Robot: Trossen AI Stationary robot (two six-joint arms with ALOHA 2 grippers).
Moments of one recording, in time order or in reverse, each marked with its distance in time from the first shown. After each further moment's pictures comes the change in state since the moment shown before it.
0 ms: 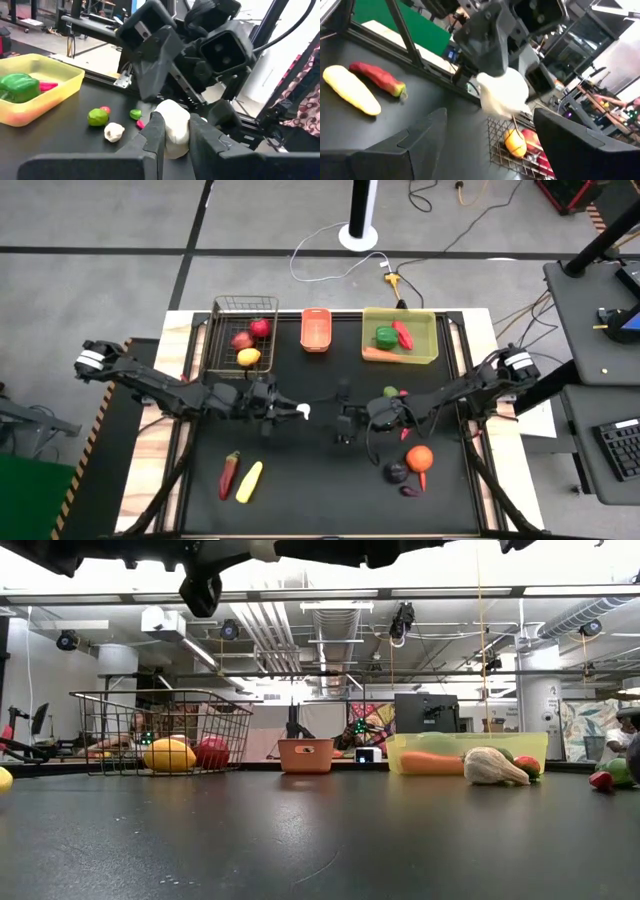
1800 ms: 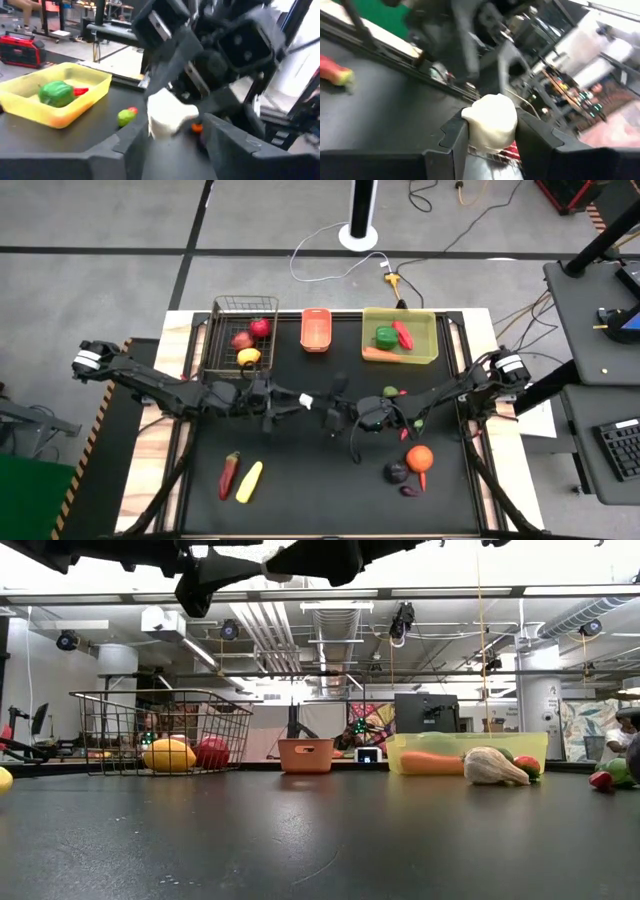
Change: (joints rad) left arm 0.013 -0.048 0.003 -0.092 -0.092 0.087; right arm -0.021 0.073 0.097 -0.020 0.196 -0.057
